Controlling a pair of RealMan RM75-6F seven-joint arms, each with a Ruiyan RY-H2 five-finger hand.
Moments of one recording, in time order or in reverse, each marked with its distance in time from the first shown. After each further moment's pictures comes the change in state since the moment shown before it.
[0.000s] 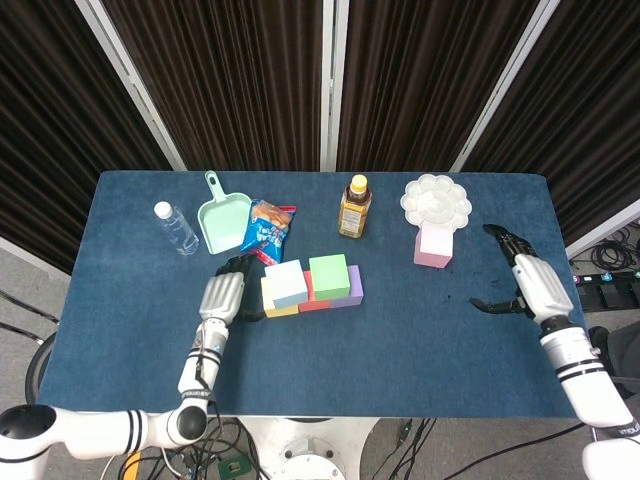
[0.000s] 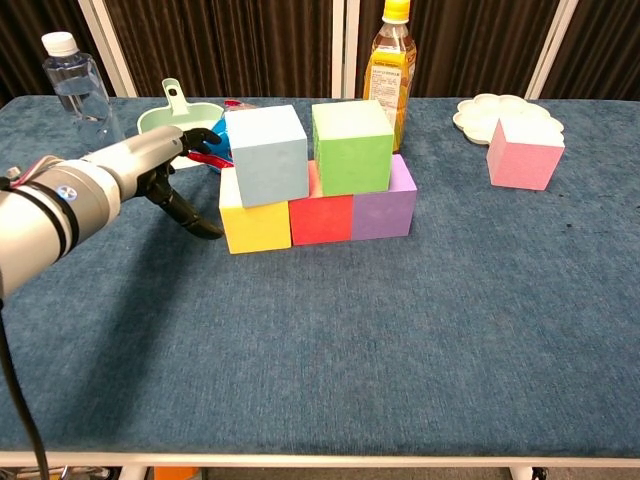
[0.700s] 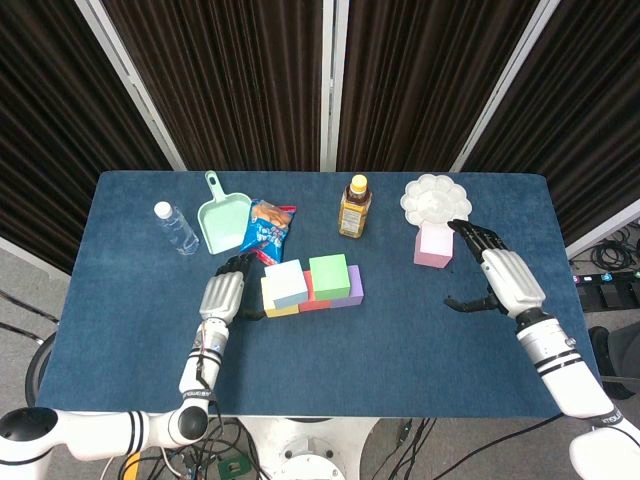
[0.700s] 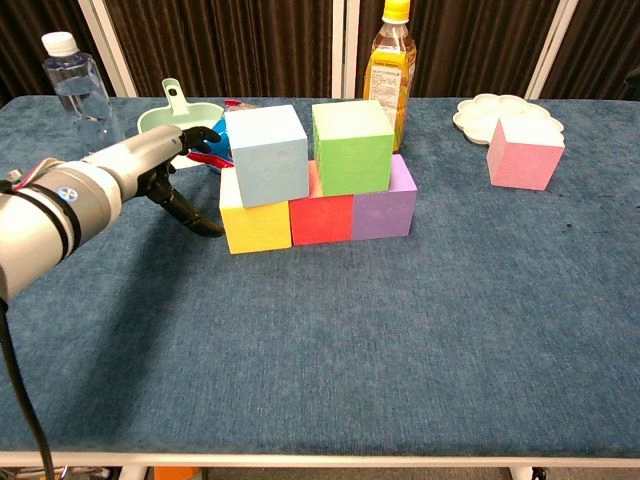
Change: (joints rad) left arm 0.012 -0.018 -0.014 0.022 0.020 -0.007 -0.025; right arm 0.066 -0.005 0.019 -0.041 -0.035 -0.032 -0.062
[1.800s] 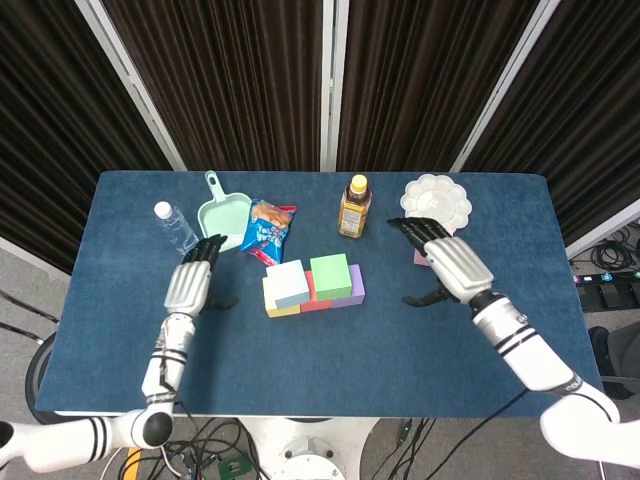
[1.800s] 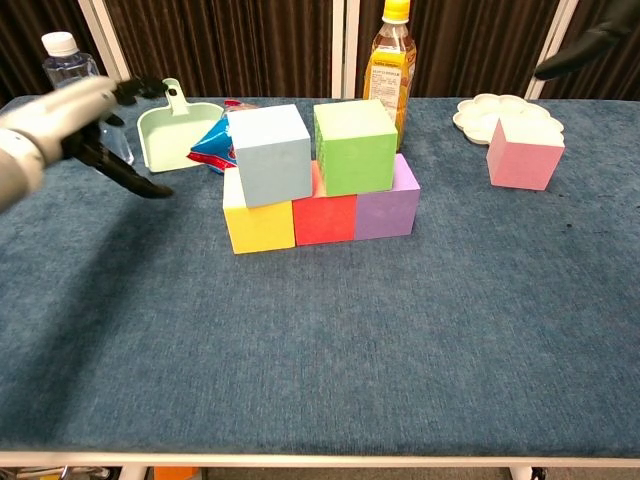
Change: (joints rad) left arm 0.113 0.163 0.061 -0.022 0.279 0.052 -0.196; right arm 0.187 -0.061 0.041 0.031 -0.013 -0.148 -0.068
